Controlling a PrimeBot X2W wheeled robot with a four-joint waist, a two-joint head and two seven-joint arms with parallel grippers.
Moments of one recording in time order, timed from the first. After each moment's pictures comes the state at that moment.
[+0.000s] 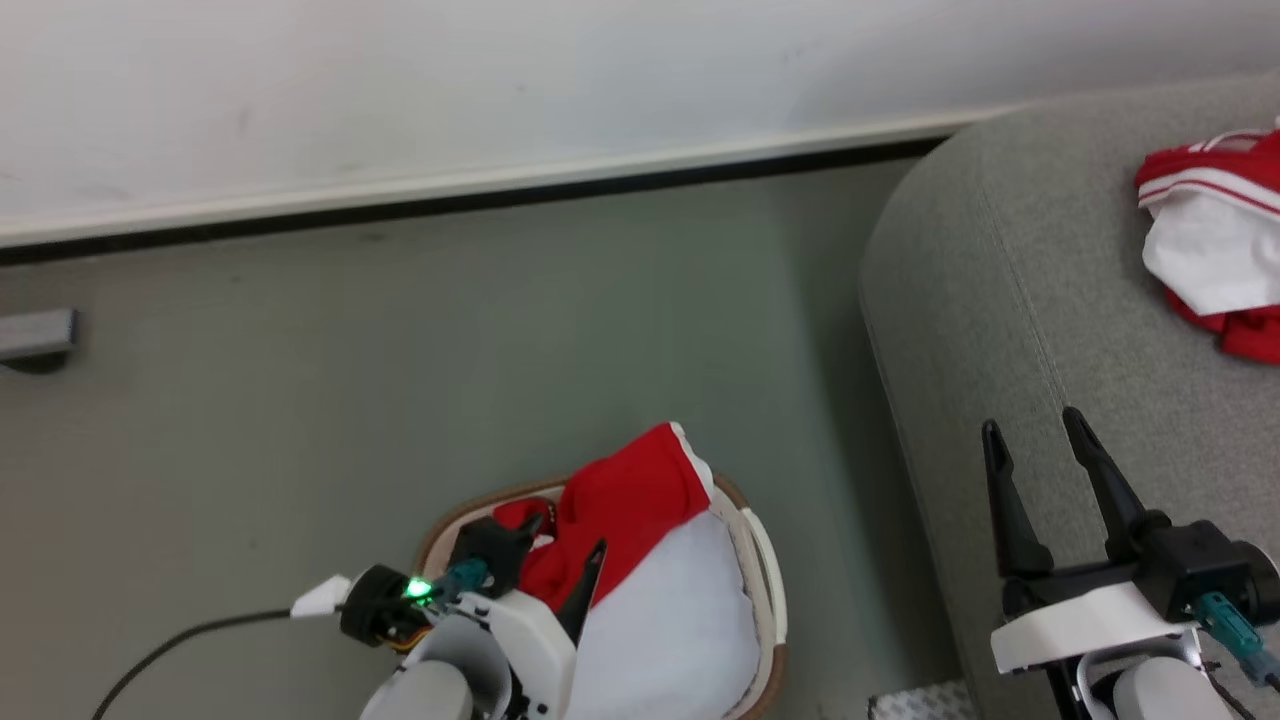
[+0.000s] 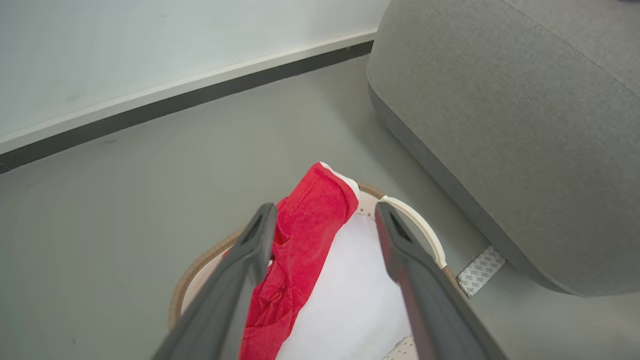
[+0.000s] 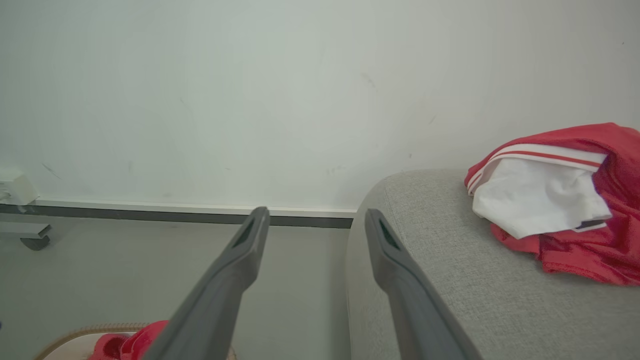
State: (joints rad) left arm -0.39 0.06 -0.36 0.64 -0.08 -0.11 -0.13; right arm -0.24 -0.05 0.06 0.29 0.13 0.13 -0.26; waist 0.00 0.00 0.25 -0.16
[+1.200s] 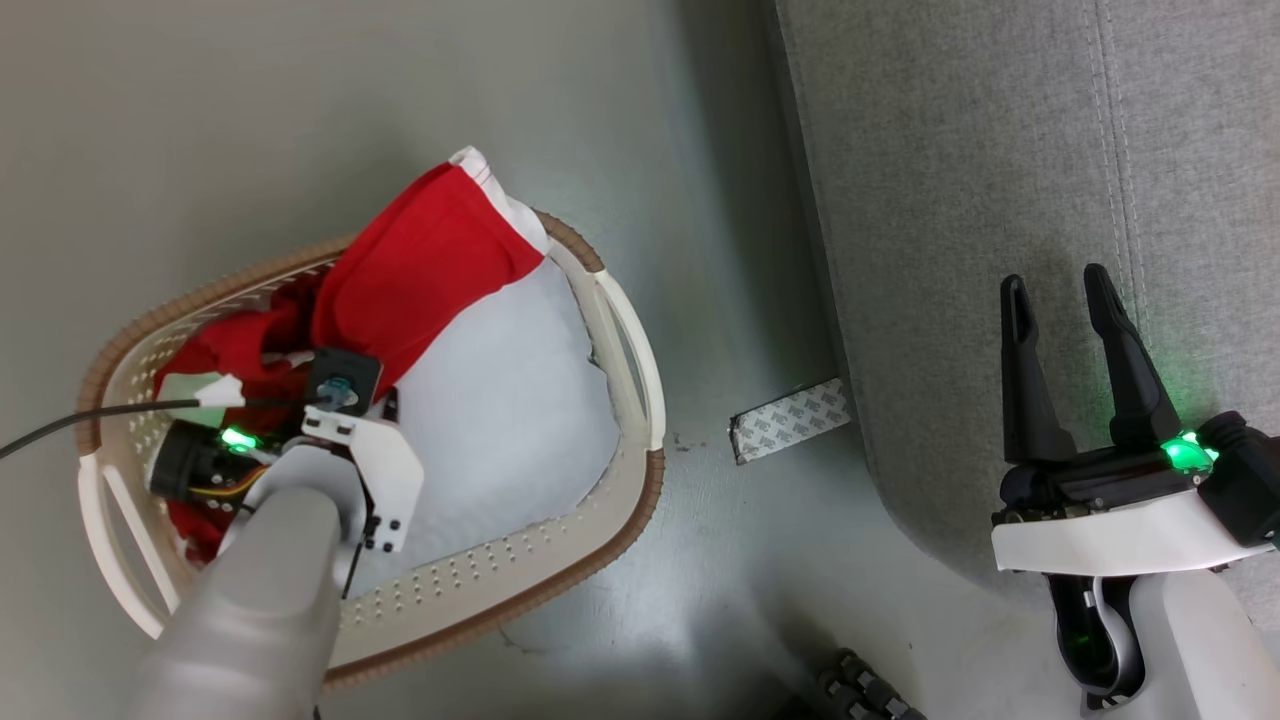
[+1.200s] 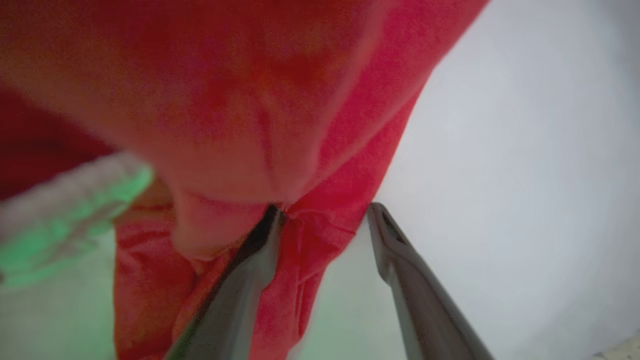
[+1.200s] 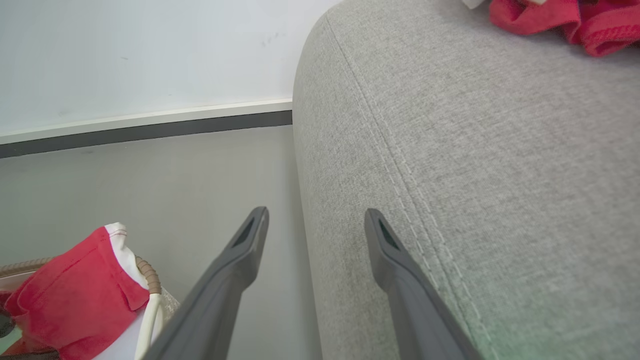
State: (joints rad) left arm -0.84 0.18 -0.39 1.14 -0.02 0.04 -0.07; right arm -0.37 -0.05 0.12 0.11 0.37 0.13 -0.26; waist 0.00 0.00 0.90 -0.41
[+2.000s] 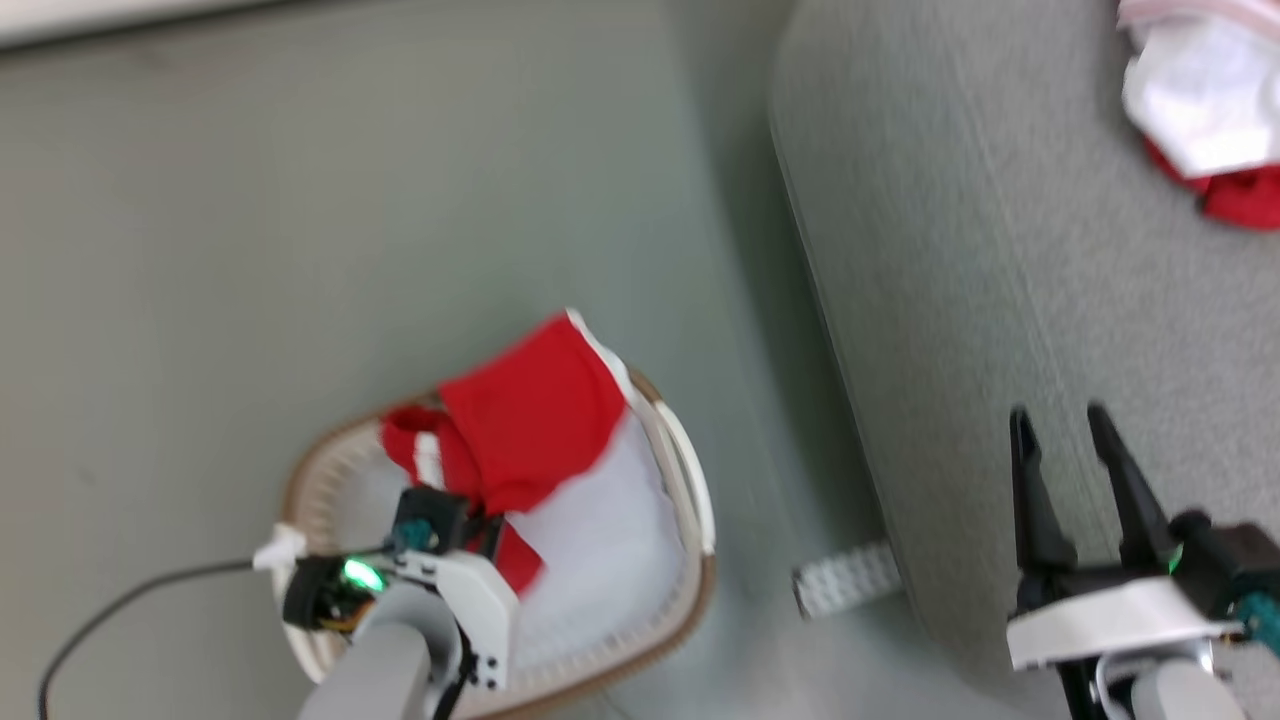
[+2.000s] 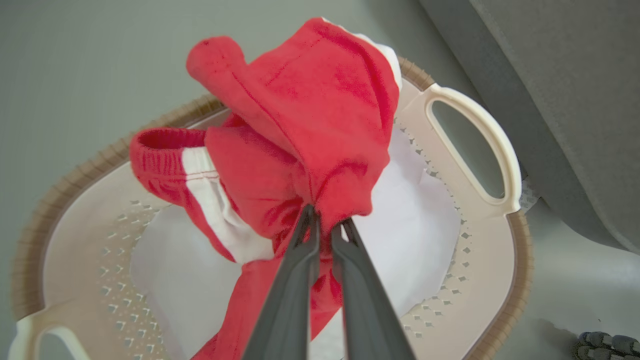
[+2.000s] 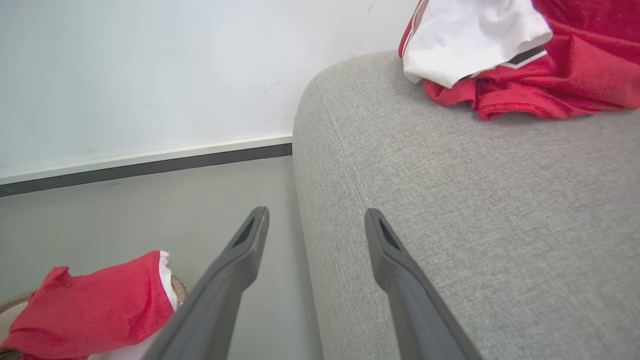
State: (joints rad) left arm -0.67 0.06 -0.40 1.13 -0.14 -0.05 -0.25; right arm -0.26 -0.05 0.05 0.26 0.30 0.13 -0.26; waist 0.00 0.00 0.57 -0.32
